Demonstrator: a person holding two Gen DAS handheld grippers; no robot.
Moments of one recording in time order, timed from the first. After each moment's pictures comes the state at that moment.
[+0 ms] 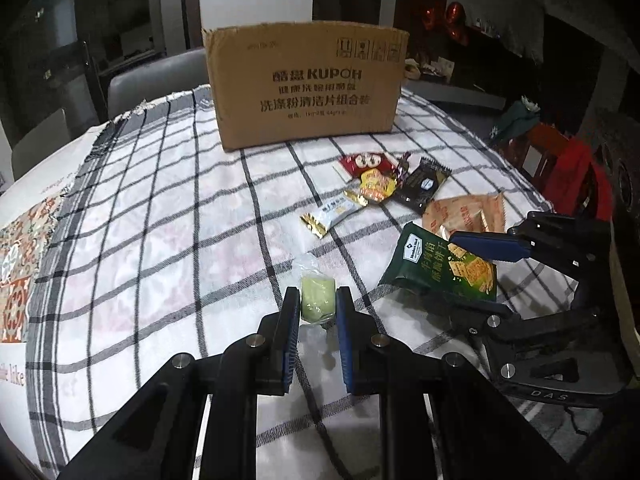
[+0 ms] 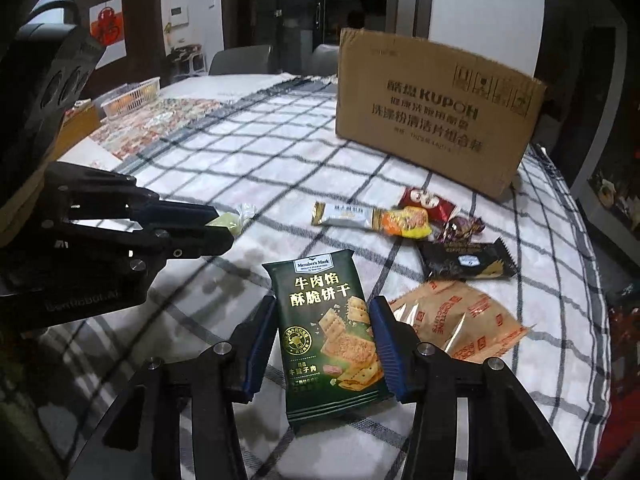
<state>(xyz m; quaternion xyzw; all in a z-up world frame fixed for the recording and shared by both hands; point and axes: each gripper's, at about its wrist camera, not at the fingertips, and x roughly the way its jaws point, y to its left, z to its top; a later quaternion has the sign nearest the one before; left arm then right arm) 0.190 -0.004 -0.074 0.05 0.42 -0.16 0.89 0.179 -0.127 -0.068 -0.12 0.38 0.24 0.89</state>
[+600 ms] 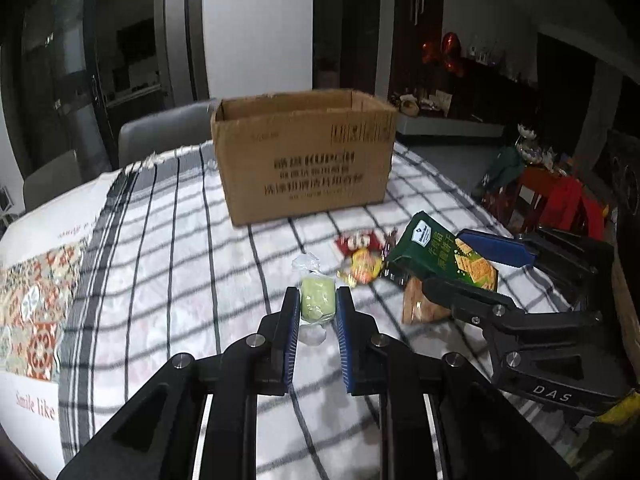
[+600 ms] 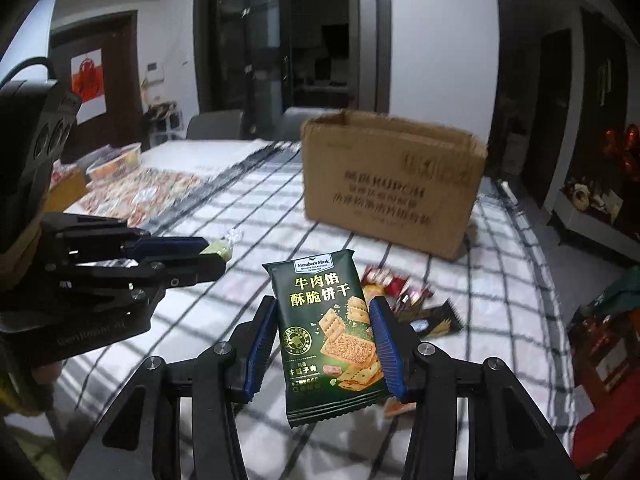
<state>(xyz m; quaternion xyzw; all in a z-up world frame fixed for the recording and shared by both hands) 0.198 -0.014 -0.004 0.05 0.36 -0.16 0.92 0.183 -0.144 0.003 -0.07 0.30 0.19 0.93</state>
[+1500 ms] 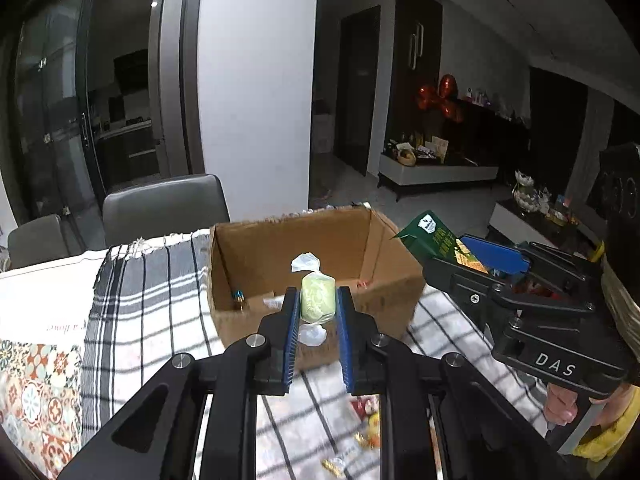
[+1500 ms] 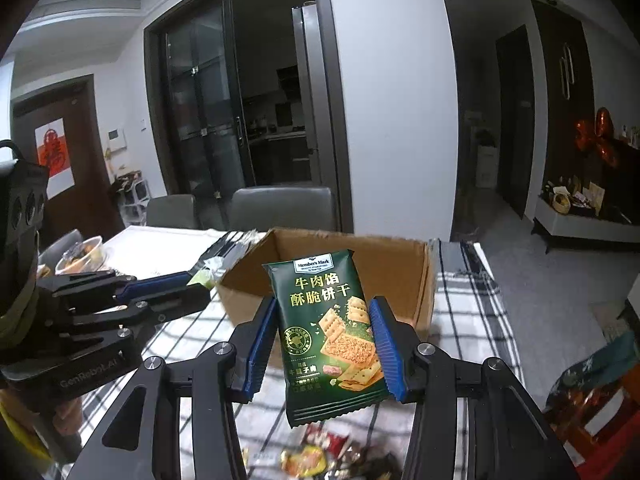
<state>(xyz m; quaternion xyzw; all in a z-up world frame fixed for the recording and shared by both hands) 0.343 -0.022 0.087 0.03 0.30 -0.18 0.94 0.329 -0.176 0.096 0.00 0.25 0.15 0.96</state>
